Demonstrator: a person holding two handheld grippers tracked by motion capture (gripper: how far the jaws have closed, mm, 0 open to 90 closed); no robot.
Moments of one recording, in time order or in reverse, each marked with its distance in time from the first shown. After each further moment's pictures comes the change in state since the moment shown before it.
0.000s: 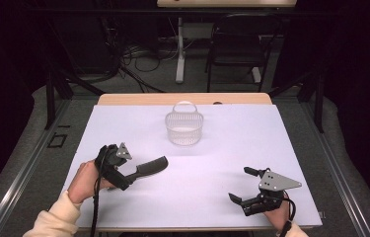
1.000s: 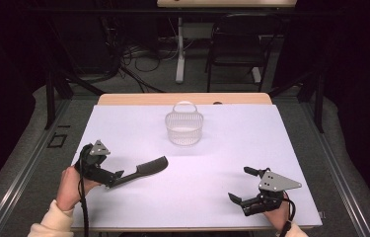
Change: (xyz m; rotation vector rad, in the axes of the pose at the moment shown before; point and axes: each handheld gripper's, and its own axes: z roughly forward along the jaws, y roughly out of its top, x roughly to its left) left arm 0.019 -0.040 -0.021 -0.196 0.071 -0.219; right arm 0.001 0.001 0.000 -0.011 -0.007 -0.007
